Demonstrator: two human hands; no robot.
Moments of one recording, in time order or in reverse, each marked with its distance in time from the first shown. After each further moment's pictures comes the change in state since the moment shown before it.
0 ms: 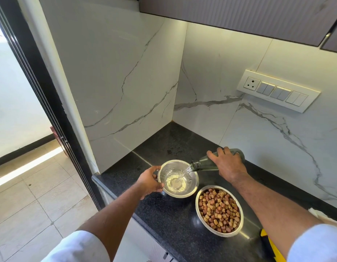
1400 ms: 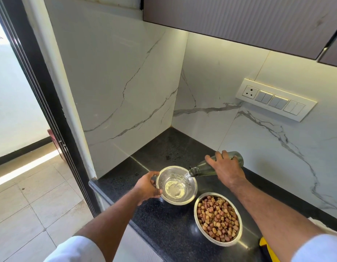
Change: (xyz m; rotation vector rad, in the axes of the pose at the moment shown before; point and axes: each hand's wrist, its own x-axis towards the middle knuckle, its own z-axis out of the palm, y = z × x) left_hand 0.006 -0.003 -0.005 -0.034 -0.014 -0.023; right_hand 0.005 0.000 -0.007 -0.025 0.027 0.001
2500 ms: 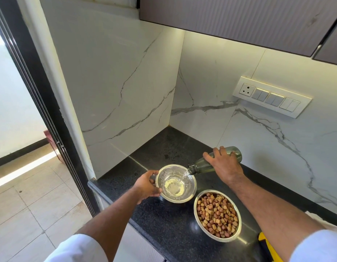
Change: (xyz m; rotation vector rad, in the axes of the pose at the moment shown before) left_hand 0.000 0.000 -0.002 -0.023 -0.021 -0.002; right_hand -0.003 -0.002 -0.009 -0.055 -0.003 0.005
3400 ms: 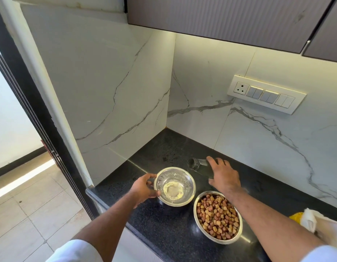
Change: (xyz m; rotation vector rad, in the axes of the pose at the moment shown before) left_hand 0.011 -0.005 -0.008 0.199 0.033 0.099; right_hand -0.016 -0.015 0.036 0.465 0.081 0.205
